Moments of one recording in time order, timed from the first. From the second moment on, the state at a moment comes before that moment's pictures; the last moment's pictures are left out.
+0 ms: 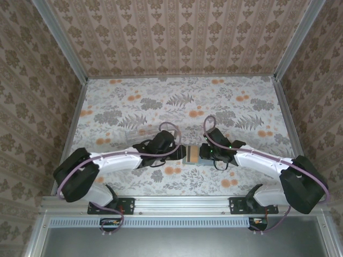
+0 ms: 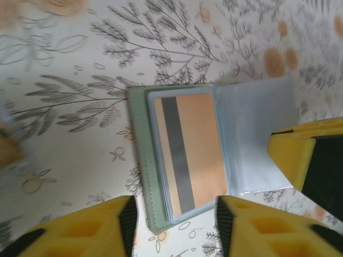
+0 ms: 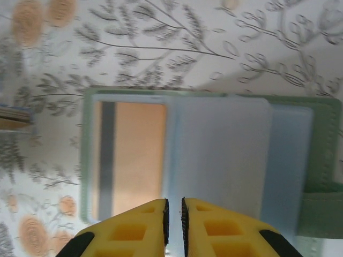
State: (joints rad) left arm -0.97 1.48 0.71 -0.01 0.09 -0.82; right arm 0.63 1.30 0.62 -0.34 0.01 0.76
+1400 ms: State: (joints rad) left arm -0.99 1.74 0.83 0.02 0.14 -0.82; right arm 0.56 1.45 0.56 -0.10 -0.18 0.85
